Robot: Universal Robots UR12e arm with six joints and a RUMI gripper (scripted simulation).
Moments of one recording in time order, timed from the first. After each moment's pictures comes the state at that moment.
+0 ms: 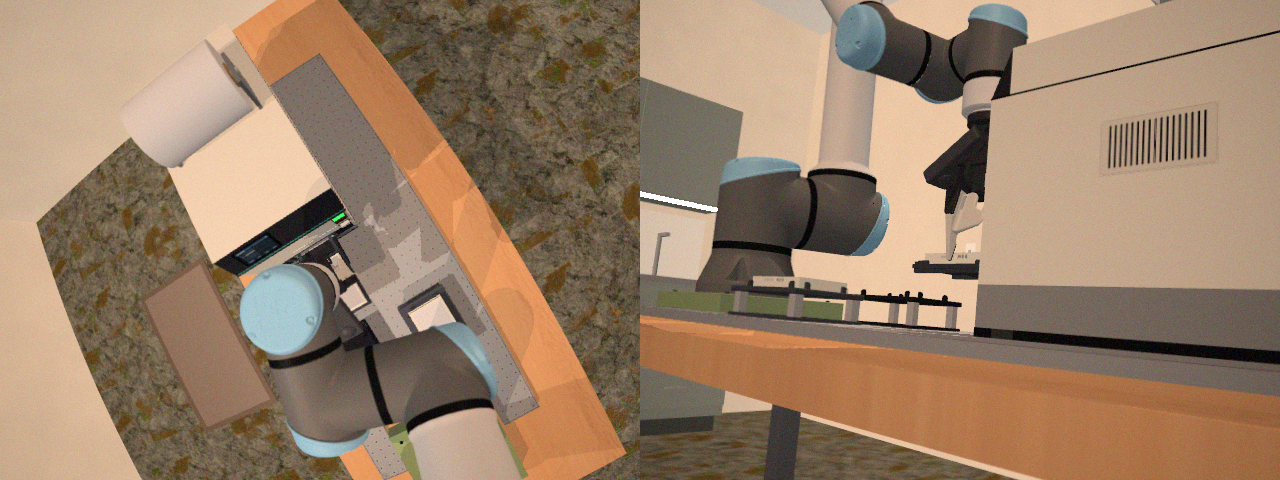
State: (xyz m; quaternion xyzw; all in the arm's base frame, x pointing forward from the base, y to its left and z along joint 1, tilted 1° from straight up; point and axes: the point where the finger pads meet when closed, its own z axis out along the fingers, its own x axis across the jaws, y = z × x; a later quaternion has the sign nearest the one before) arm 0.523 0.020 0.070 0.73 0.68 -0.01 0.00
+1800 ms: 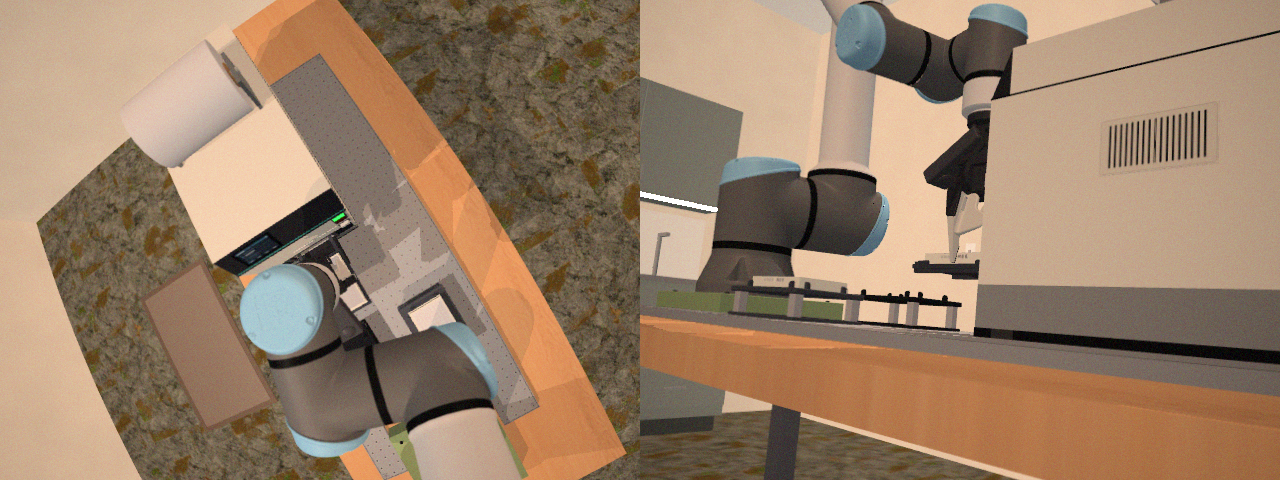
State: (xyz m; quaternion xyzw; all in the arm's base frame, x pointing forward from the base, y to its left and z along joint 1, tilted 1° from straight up) arm 0.524 0.020 0.070 0.73 0.68 -0.01 0.00
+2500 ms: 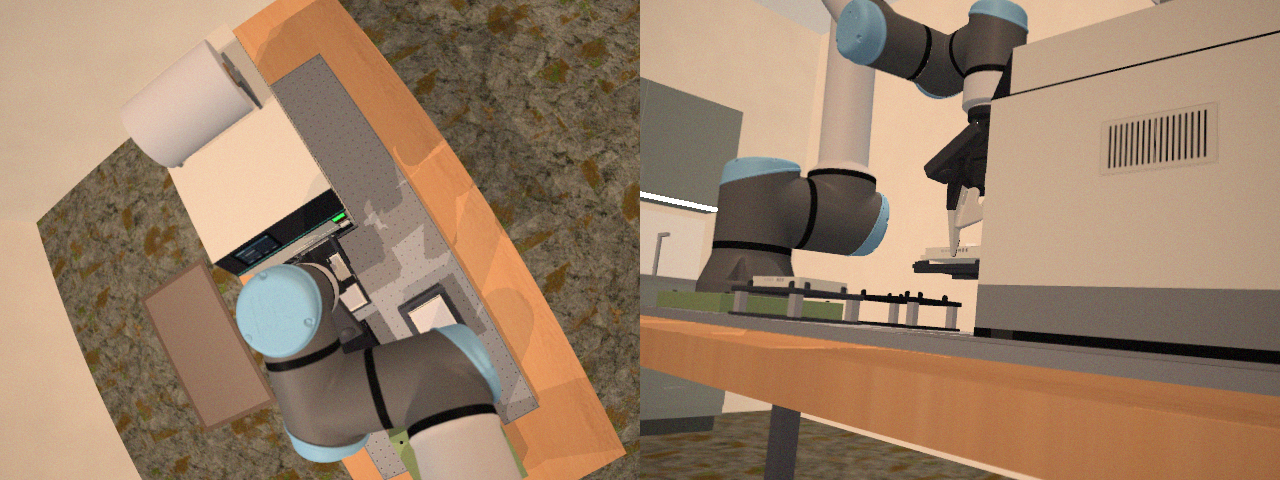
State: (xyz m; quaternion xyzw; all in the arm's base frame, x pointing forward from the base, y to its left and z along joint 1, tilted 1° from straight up) arm 0.524 0.020 0.079 0.73 0.68 -0.01 0.00
